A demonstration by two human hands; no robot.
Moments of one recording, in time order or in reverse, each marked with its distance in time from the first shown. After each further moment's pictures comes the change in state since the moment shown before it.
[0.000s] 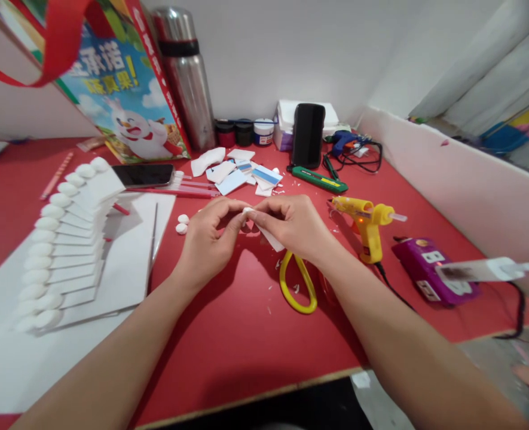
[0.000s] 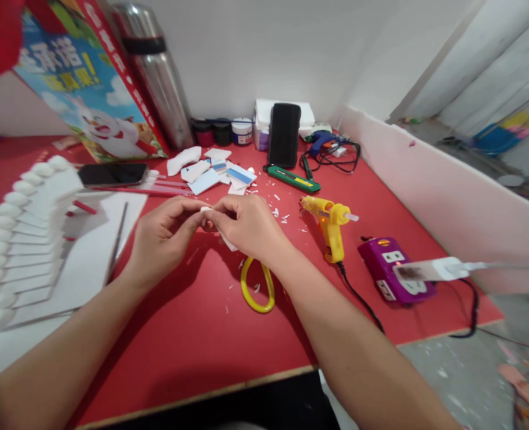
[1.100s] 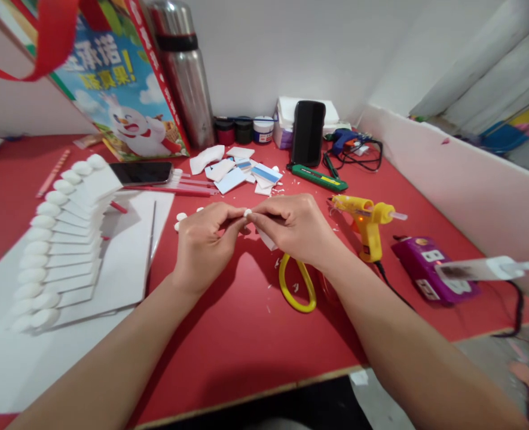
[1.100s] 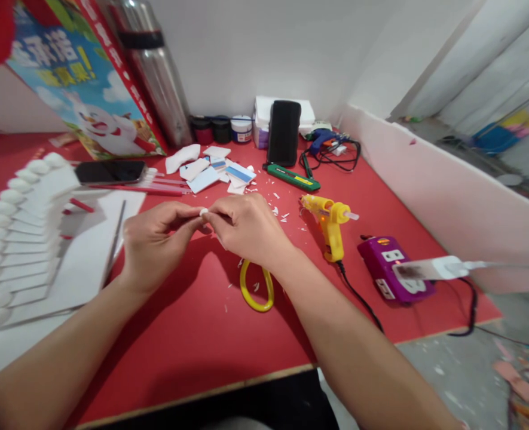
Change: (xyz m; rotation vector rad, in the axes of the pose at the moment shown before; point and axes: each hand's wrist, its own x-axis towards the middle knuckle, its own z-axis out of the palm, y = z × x) left_hand -0.008 0.001 0.002 0.169 0.128 0.054; right_hand -0.005 -0.004 -0.005 -0.229 0.025 -0.229
